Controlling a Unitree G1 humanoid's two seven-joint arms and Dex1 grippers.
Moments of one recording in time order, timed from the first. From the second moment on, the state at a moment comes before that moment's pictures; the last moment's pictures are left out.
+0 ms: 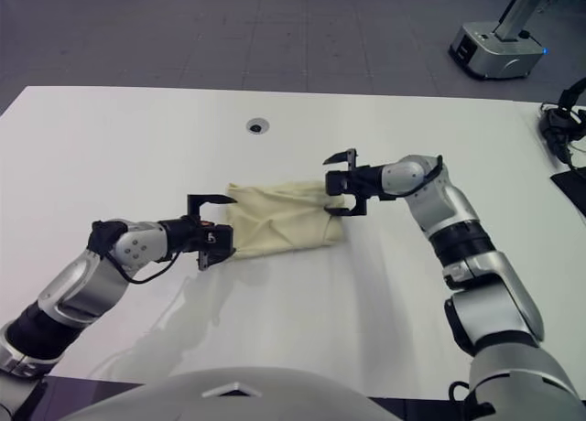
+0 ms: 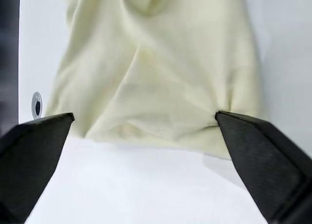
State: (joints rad) left arm -0.21 0.77 -0.45 -0.39 0.40 0.29 -0.88; right arm -0.58 -0.70 0.39 0.33 -0.24 -0.15 1.06
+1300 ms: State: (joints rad) left arm -0.62 0.39 -0.24 0.35 0.12 0.15 -0.68; right arm -0.22 -0.79 0.34 -0.31 -0.04 0.19 1.16
